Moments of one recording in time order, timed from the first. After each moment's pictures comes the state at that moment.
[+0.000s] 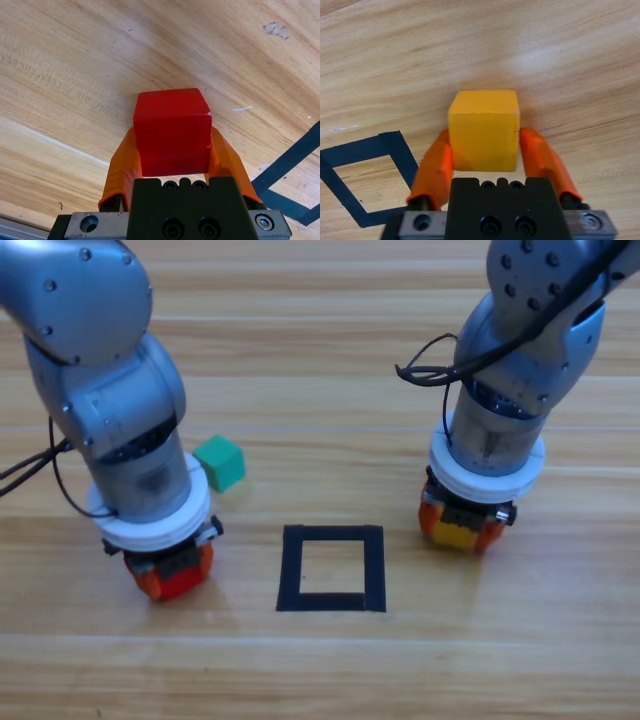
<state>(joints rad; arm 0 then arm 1) -0.72 2.00 -1.20 0.71 0.10 -1.37 0.82 2.23 -1.56 0.78 -0.07 1.11</state>
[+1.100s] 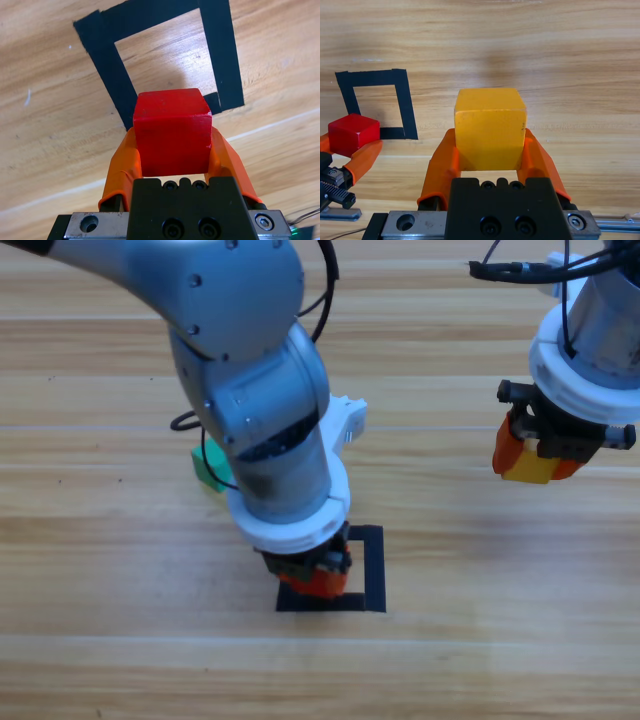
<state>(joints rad) -0.91 2.12 -1.50 0.78 0.03 -0.65 0.79 1.94 -1.55 0.96 -0.08 0.84</state>
